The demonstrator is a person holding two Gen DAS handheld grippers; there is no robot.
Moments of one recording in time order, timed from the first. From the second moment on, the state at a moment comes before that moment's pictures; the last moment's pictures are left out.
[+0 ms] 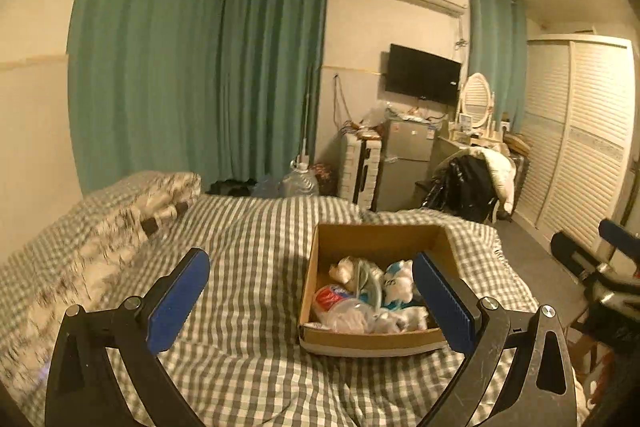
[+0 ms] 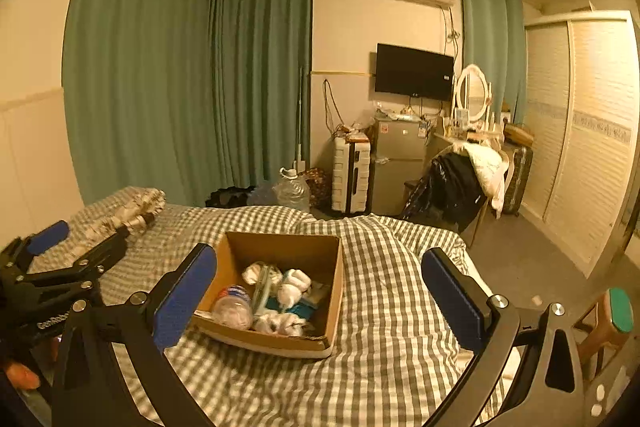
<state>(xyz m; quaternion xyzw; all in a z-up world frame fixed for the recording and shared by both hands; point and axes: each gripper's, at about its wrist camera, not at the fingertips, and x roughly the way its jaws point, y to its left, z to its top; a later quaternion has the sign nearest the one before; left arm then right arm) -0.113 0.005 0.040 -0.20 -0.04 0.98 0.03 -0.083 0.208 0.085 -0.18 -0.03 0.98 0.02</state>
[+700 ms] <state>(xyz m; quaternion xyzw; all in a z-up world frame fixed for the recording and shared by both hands) -0.127 0.017 -0.033 -0.25 0.00 0.97 0.02 -0.121 0.224 -0.003 -0.23 -0.01 0.97 0.04</state>
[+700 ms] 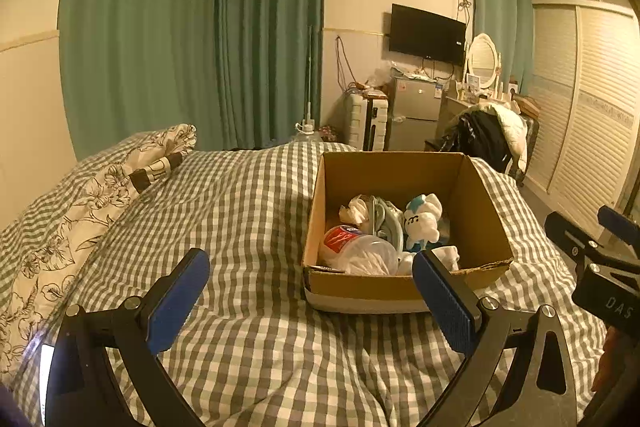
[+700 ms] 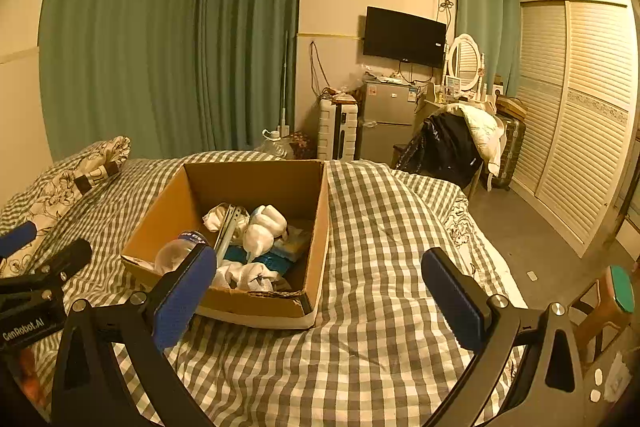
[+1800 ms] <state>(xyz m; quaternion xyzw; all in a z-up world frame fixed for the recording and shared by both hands) -0.124 0.020 -0.027 -0.25 -0.02 0.97 0.03 -0.120 0.220 -0.001 -0.23 -0.01 0.97 0.04</state>
